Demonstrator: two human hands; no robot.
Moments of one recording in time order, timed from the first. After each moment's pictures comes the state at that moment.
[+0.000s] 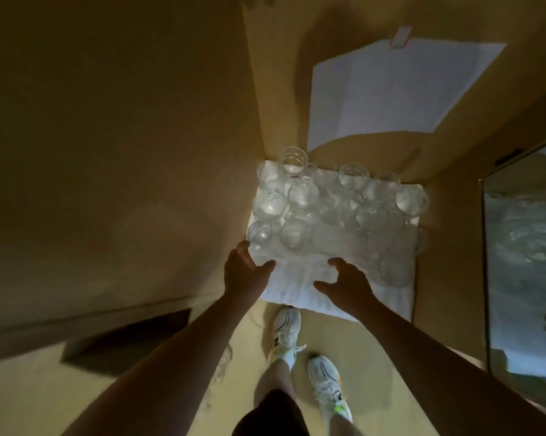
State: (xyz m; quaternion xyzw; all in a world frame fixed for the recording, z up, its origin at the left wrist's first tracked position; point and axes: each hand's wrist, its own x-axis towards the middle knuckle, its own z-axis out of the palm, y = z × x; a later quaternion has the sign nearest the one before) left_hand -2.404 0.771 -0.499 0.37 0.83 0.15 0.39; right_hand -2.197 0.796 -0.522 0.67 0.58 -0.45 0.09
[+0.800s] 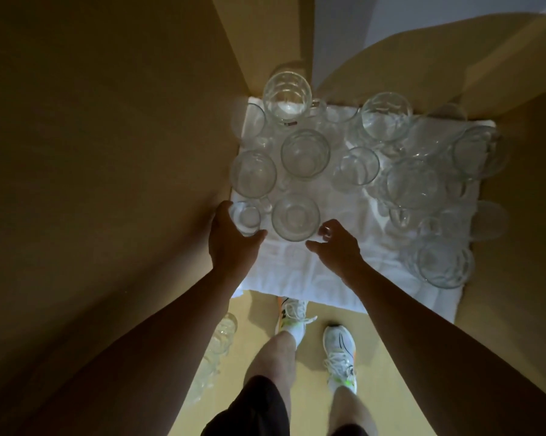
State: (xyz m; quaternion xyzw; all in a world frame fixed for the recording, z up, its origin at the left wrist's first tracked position) left_hand -2.411 0.836 -0.650 0.34 0.87 0.15 0.33; right_hand -2.221 0.864 -0.683 0.71 0.43 -0.55 0.03
